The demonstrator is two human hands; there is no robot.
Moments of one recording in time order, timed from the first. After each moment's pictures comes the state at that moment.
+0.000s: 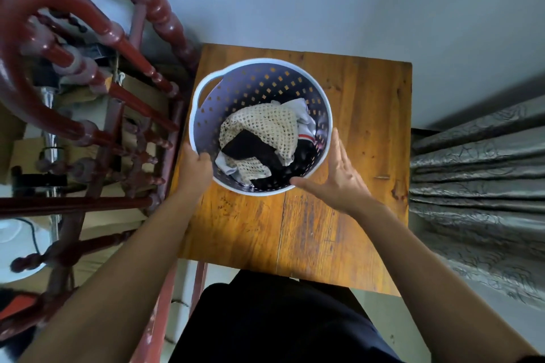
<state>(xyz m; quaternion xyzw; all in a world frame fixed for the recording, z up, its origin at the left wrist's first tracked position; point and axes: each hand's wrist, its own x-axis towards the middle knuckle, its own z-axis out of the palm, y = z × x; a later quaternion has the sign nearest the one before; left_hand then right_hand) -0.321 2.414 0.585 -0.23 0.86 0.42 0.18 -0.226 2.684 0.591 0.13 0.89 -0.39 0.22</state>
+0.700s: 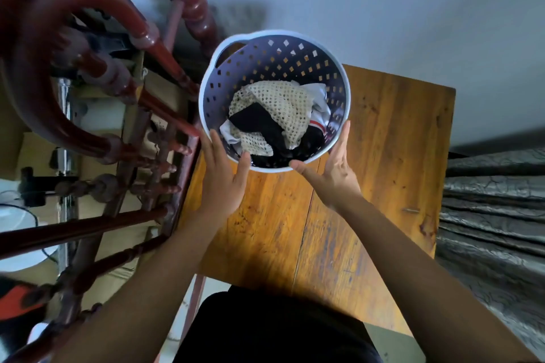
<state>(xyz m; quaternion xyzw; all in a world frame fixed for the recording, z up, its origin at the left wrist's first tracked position) -0.345 2.401 0.572 -0.05 0.93 0.34 0.14 -0.320 2.621 0.572 0.17 0.88 -0.39 0.21</state>
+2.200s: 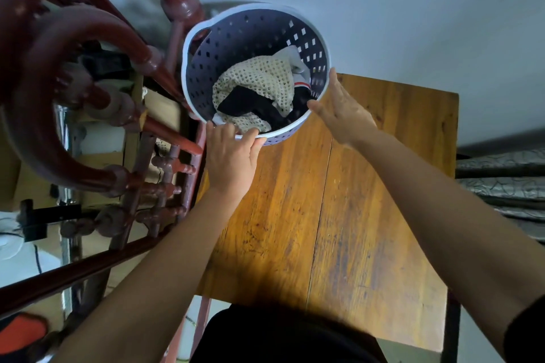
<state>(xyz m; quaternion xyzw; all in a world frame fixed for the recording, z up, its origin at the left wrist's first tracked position) -0.428 2.400 0.543 0.14 0.99 0.06 -0.07 -0.456 2.645 0.577 0.09 0.94 -0.25 0.20</state>
